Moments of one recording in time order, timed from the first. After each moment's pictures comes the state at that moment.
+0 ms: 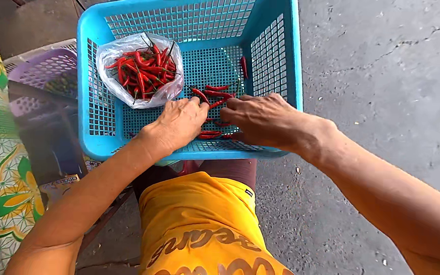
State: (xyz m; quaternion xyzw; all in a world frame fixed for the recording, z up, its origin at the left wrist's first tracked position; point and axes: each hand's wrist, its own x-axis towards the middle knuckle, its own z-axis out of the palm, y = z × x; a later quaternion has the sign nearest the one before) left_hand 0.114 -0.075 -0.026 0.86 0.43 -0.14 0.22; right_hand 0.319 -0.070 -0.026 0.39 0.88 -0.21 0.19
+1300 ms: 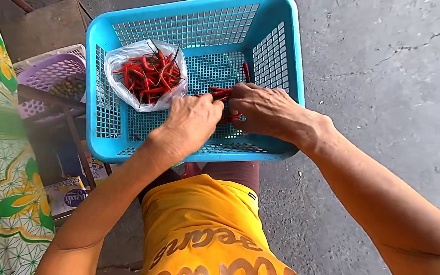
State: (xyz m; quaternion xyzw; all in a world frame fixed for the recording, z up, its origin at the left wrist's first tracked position) left_hand 0.125 -0.079 -0.002 0.87 0.45 -0.08 0.19; right_hand 0.327 -0.054 -0.046 0.44 0.87 -0.19 0.10
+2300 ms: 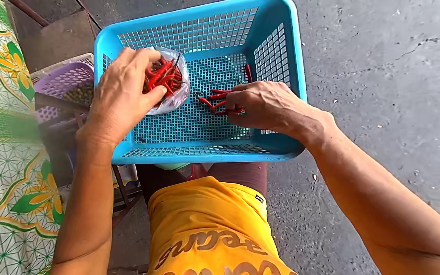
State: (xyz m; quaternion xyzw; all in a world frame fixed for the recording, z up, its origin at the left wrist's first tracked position) left_hand 0.038 -0.058 0.042 0.79 0.59 0.07 0.13; right_hand 0.327 -0.045 -0.045 0.42 0.88 -0.22 -0.02
